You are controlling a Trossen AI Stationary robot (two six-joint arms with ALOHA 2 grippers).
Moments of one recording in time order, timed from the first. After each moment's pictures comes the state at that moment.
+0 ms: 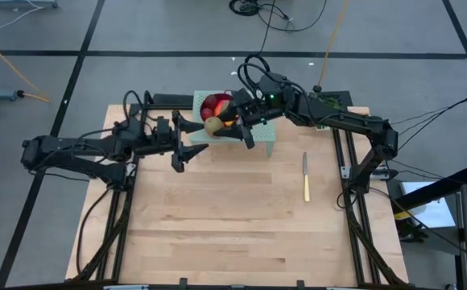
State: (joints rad) left arm 0.08 0.96 0.77 0.37 -0.03 -0.07; right arm -0.27 1.69 1.73 -0.18 -0.55 0.18
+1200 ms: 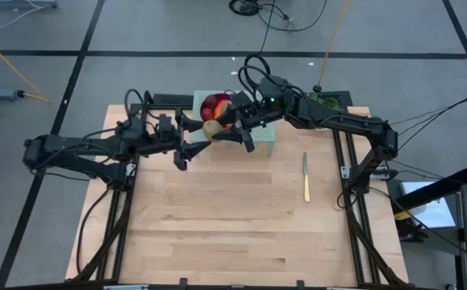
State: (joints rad) left arm 0.09 1.01 0.78 0.44 -0.03 -0.12; right arm -0.24 1.69 1.73 -0.14 -0.55 0.20
